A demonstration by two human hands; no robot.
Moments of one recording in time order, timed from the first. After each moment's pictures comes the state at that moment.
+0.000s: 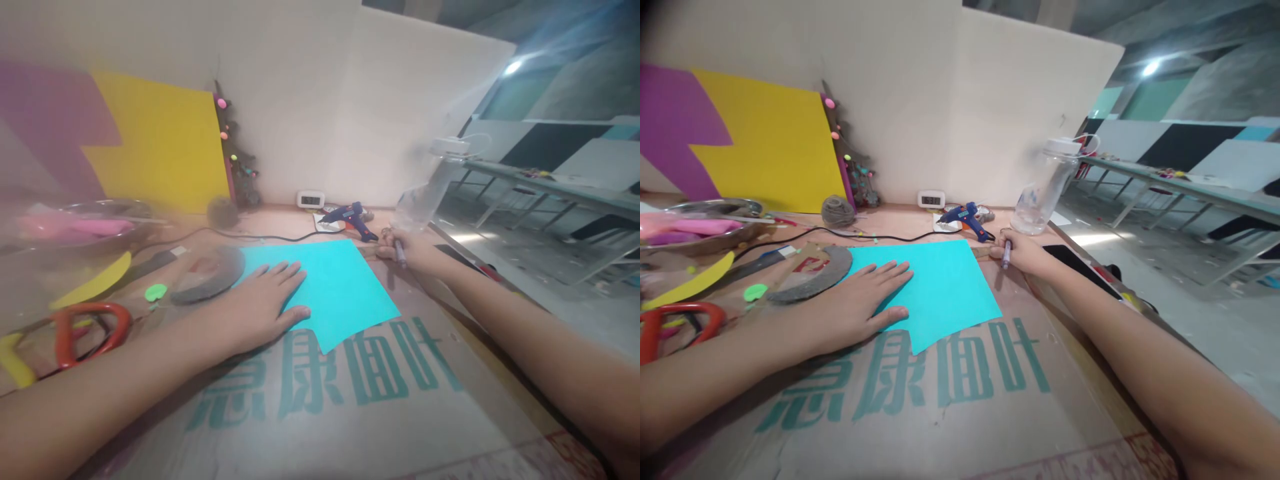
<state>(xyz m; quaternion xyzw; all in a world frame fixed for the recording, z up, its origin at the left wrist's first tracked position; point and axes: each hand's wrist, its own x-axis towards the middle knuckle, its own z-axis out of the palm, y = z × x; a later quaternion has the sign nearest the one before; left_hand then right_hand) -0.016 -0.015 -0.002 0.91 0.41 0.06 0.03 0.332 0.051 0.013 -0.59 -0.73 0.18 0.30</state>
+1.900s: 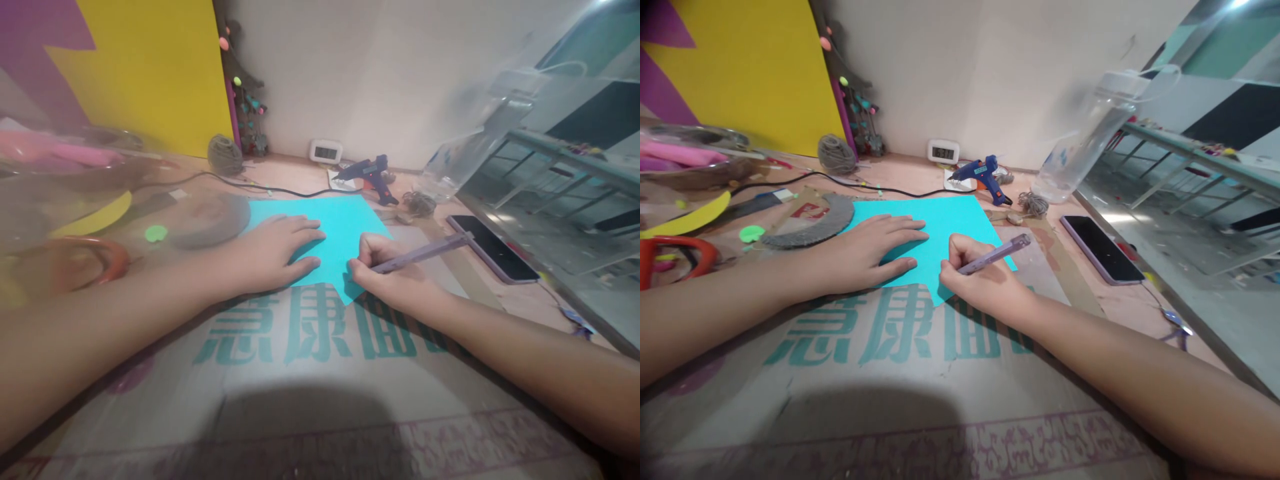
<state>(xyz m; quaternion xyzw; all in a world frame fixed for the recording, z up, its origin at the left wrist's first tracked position) -0.015 -0.007 -0.006 0.93 0.35 0.12 0.03 0.210 -0.049 0.006 -0.49 -0.77 0.25 0.32</state>
